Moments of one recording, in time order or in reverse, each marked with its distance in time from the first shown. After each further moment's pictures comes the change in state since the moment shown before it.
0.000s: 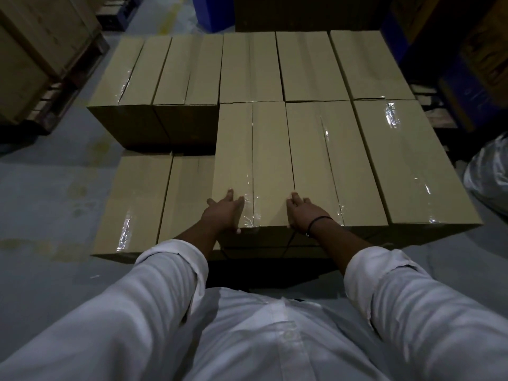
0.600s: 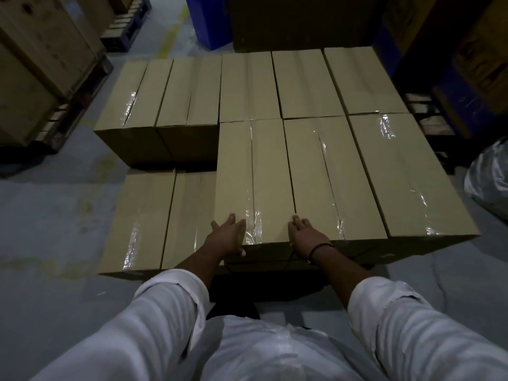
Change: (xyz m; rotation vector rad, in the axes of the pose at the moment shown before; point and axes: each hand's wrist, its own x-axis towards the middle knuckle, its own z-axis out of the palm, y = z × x) left_hand -0.019 0.011 0.001 -0.053 0.003 0.003; right_hand -0.023 -0.003 0.011 0.081 0.063 -0.013
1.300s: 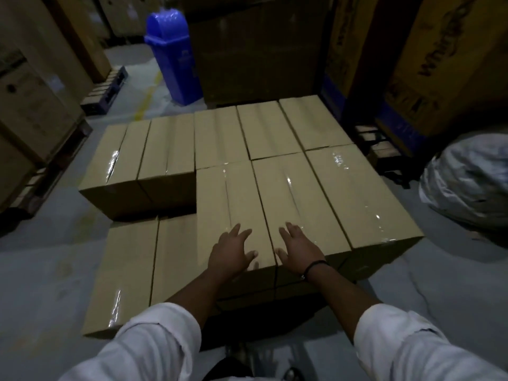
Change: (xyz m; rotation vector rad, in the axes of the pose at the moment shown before) left_hand -0.070 0.099 -0.050 -0.055 0.375 0.172; right_hand -0.098 0.002 -0.069 0.278 0.355 0.119
